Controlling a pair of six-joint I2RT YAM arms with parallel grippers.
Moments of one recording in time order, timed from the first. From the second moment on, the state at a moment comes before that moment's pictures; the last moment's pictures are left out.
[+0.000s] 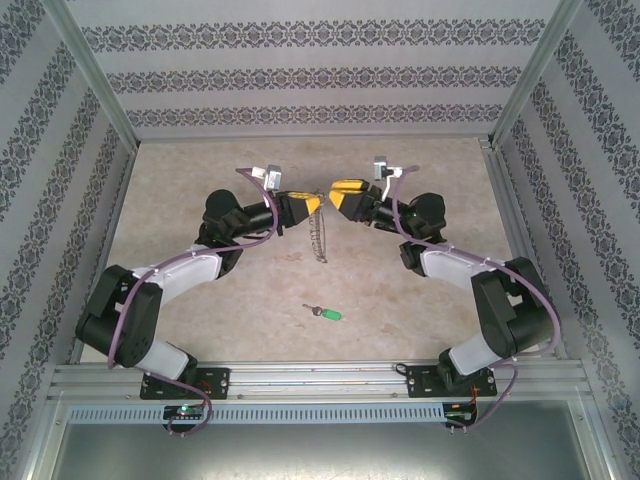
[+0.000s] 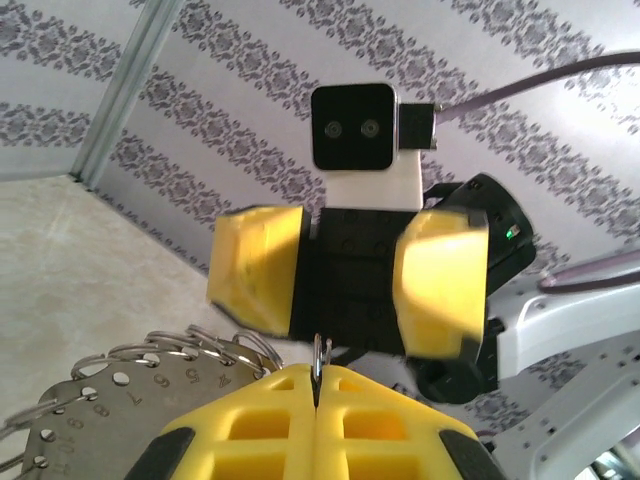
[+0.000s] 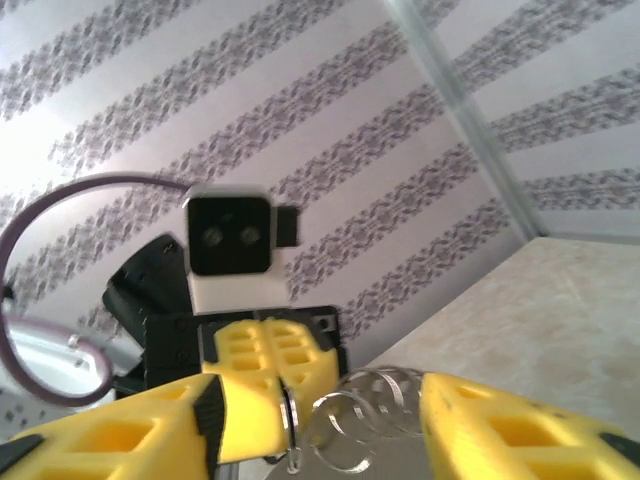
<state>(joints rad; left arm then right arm) -0.41 1.48 0.78 0.88 0.82 -0.68 0.34 1.50 0.70 1.16 -0.84 0.88</state>
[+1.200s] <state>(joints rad) -0.51 1.38 0.56 0.95 0.54 0.06 0.34 0.95 0.38 0.21 -0.23 0.59</state>
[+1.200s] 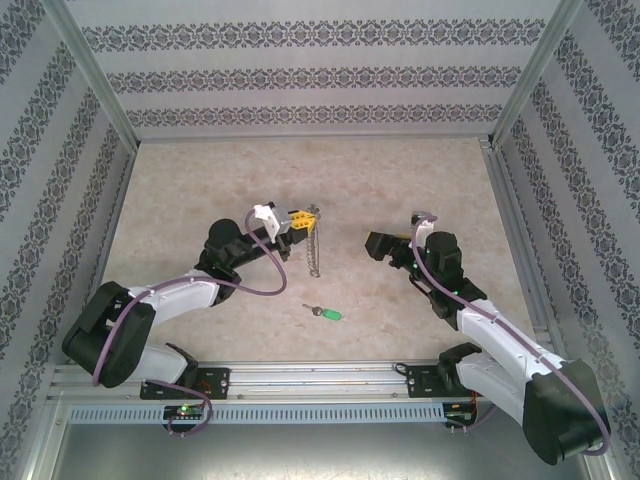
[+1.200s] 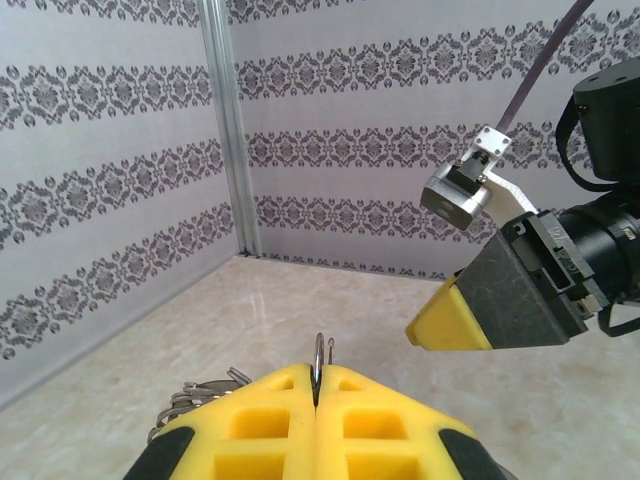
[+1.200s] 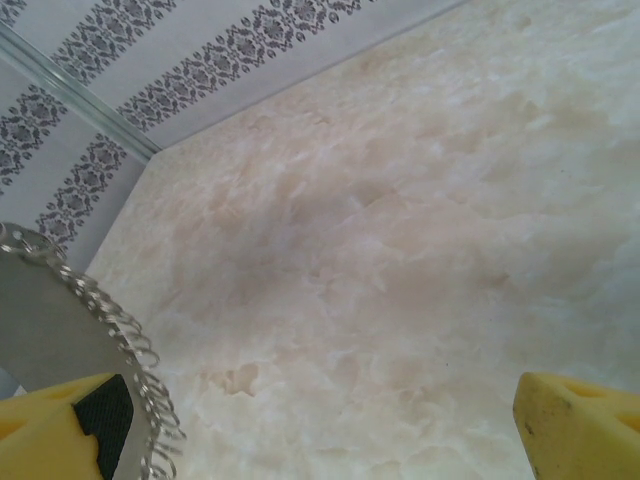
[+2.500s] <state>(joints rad) -0.52 1.17 0.38 0.94 0.17 0.13 0.95 1.32 0.53 -0.07 -0.01 0.29</state>
